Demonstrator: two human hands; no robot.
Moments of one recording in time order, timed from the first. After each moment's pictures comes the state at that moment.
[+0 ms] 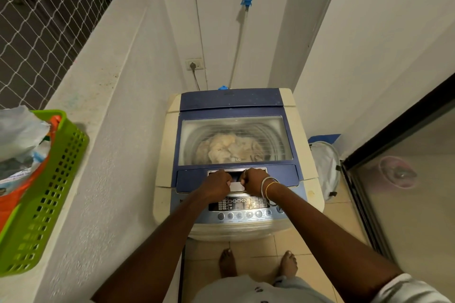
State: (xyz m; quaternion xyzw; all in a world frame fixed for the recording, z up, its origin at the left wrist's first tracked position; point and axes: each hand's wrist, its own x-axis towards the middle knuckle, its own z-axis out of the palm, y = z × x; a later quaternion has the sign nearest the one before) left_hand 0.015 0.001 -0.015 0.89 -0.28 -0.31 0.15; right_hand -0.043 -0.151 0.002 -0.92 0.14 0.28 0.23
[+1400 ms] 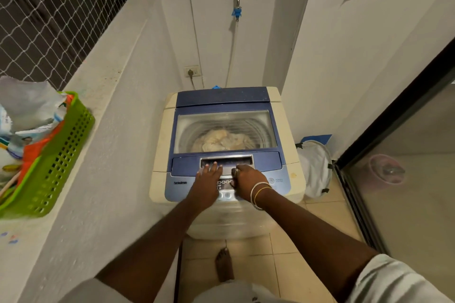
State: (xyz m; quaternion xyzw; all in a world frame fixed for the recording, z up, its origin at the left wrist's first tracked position) left_hand -0.057 0.027 -0.044 0.93 -0.32 -0.17 0.08; right_hand -0.119 -0.134 -0.010 -0.98 0.03 0.15 0.09
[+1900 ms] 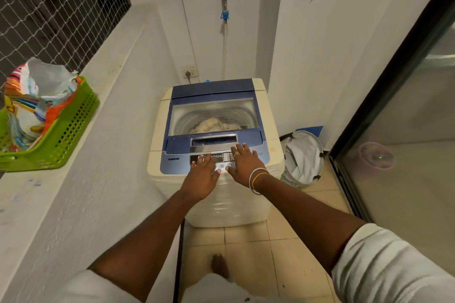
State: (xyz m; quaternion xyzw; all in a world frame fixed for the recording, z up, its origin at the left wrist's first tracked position) left_hand -0.161 0.033 -0.007 0.94 -0.30 -0.11 0.13; right_hand -0.218 -0.147 0.021 -0.98 0.06 0.10 0.15
